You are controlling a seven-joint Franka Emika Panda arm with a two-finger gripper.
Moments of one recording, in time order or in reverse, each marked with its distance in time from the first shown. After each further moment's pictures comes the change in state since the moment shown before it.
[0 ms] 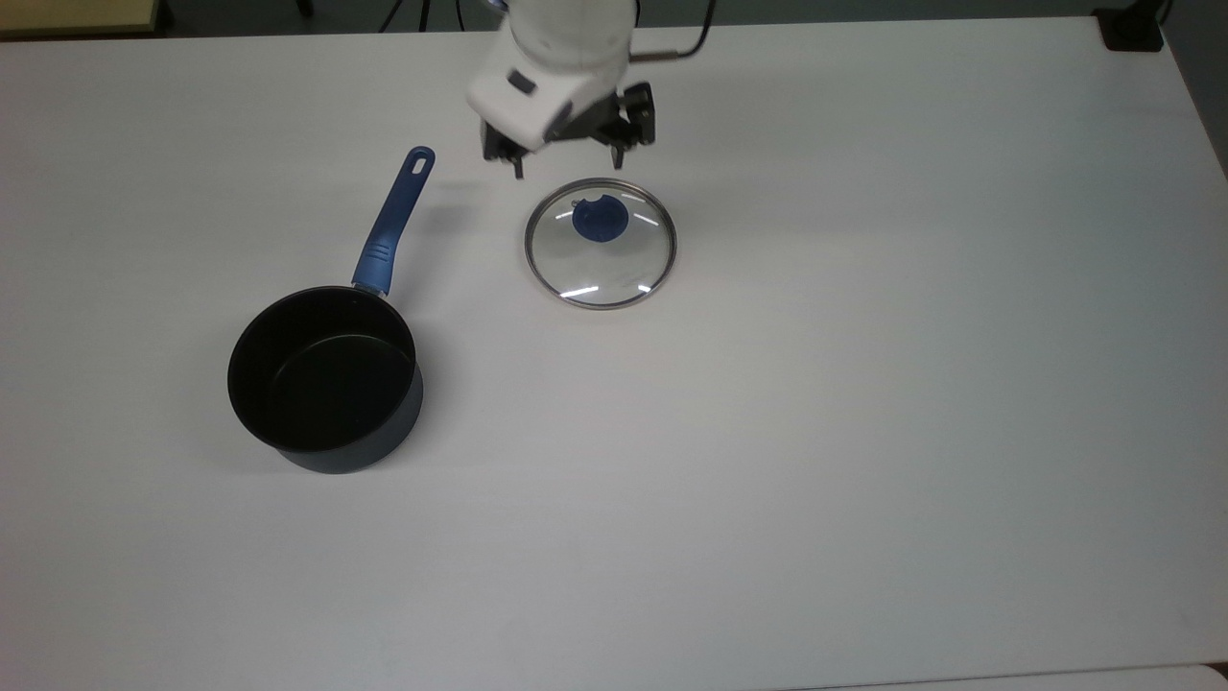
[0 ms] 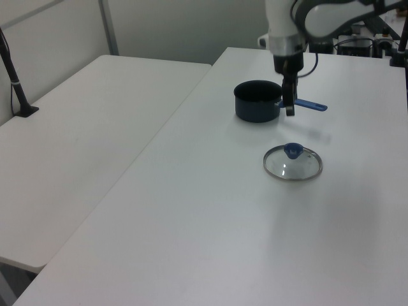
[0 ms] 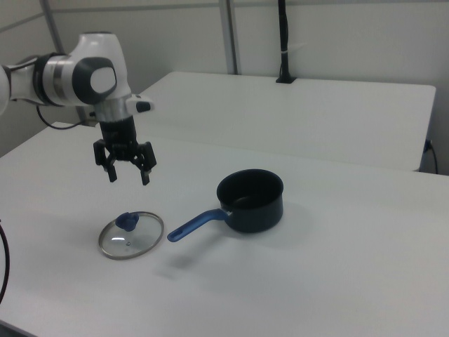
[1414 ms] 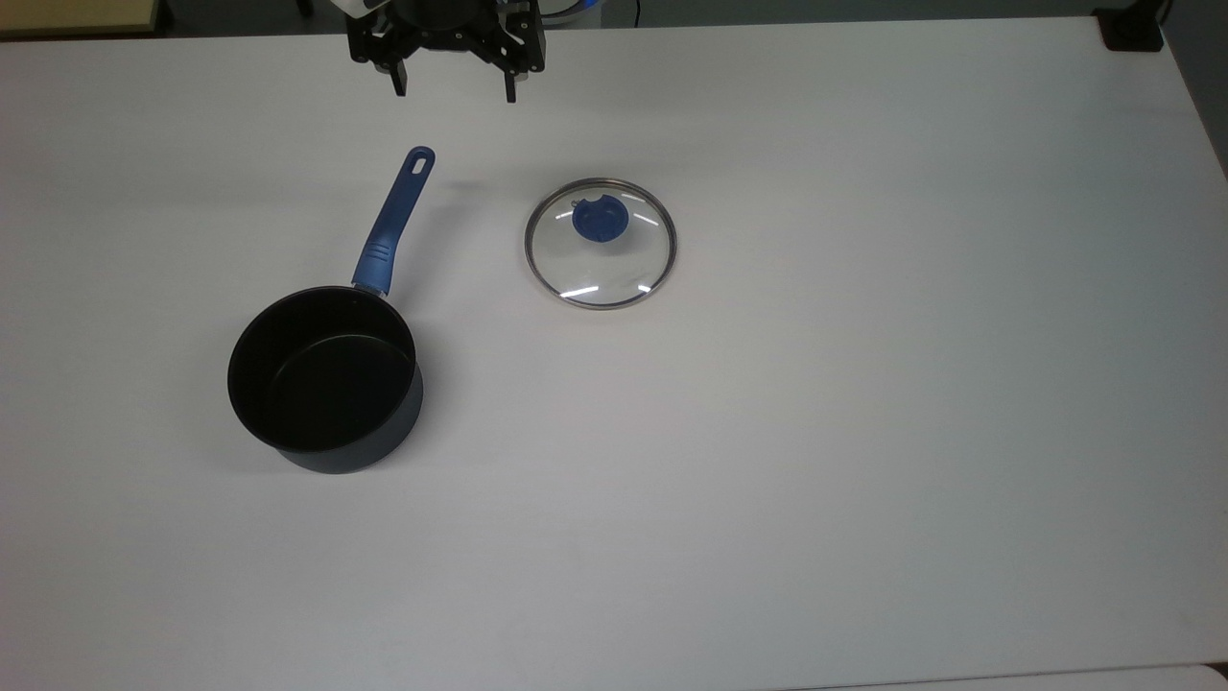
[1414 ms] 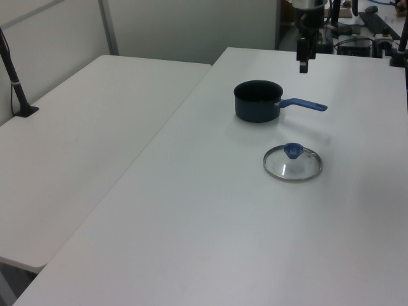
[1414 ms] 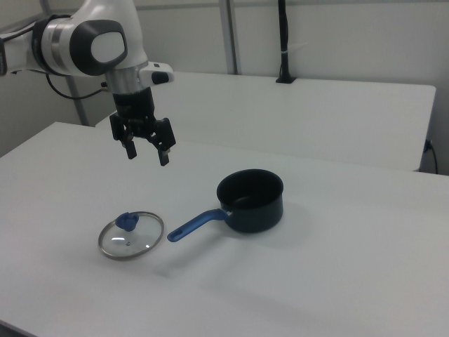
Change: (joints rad) arm -0.122 -0.146 -0.046 0.030 0.000 -0.087 0.013
